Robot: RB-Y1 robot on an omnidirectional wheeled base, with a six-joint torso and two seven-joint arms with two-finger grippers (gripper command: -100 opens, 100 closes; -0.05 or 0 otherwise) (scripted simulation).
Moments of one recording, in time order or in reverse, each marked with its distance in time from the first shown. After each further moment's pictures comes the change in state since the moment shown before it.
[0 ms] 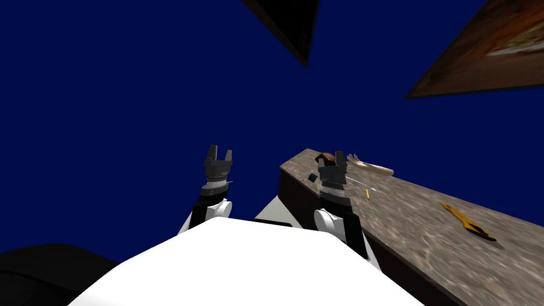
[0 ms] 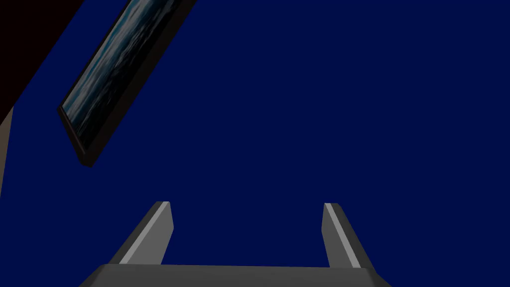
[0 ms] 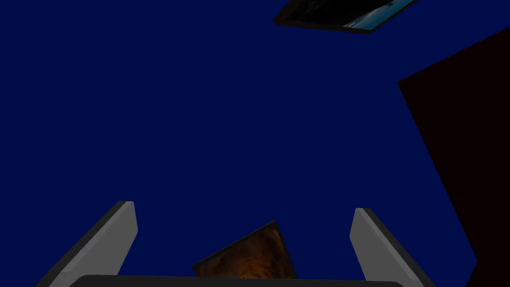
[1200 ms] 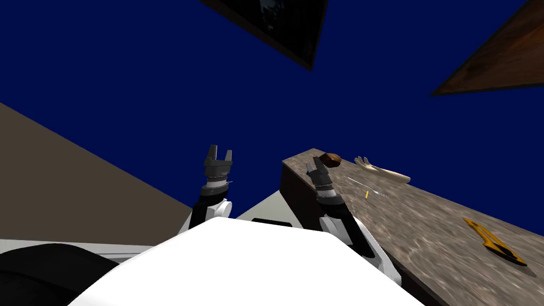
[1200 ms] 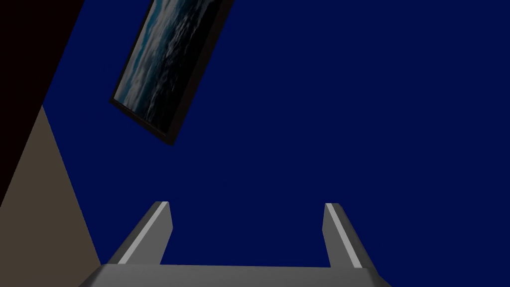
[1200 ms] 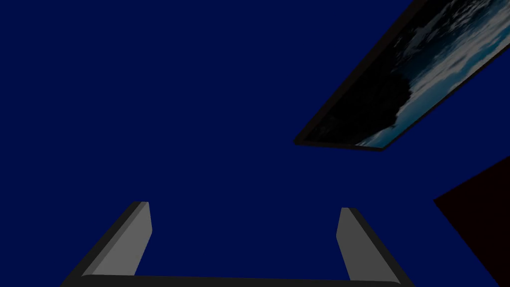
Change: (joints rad) left arm 0.000 0.000 0.000 0.000 0.000 0.000 0.000; right arm -0.001 -0.311 0.072 0.037 0.044 0.070 -0.096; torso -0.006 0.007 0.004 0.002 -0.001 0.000
